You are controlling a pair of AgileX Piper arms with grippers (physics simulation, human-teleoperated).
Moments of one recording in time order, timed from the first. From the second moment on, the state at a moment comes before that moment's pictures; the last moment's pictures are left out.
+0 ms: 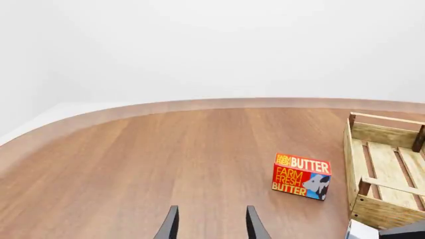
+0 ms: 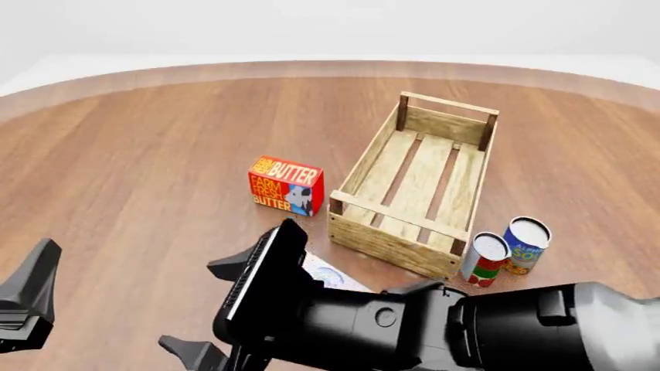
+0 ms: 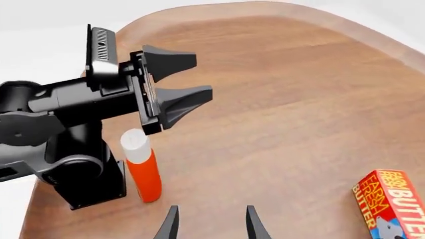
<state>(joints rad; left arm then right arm) 0.00 0.00 0.00 0.00 0.00 1.23 1.56 -0.77 -0.38 -0.07</state>
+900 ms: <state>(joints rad) 0.00 0.00 0.00 0.00 0.00 1.36 1.79 -0.97 -0.34 -0.09</state>
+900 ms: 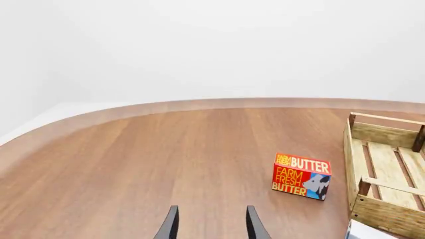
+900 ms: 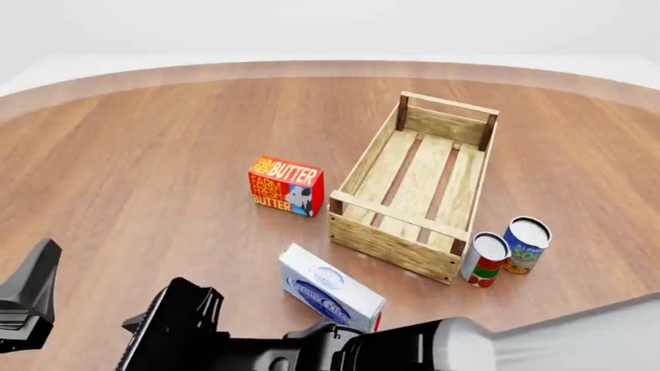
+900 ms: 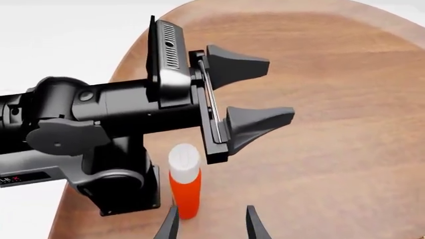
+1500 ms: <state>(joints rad) 0.00 0.00 0.00 0.00 0.00 1.42 1.93 -1.11 -0.30 -0.09</state>
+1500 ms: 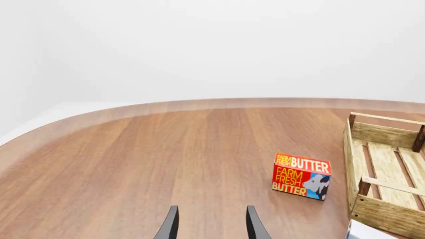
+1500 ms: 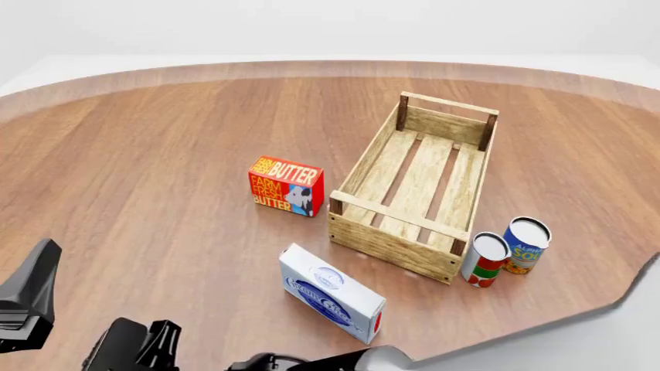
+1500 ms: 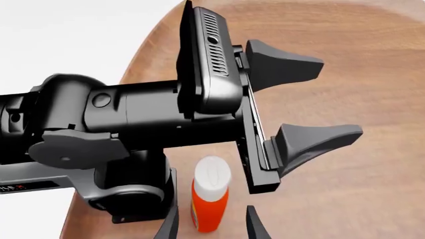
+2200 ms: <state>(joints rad) 0.00 0.00 0.00 0.00 0.00 1.41 2.14 -1.27 -0.23 -0.07</state>
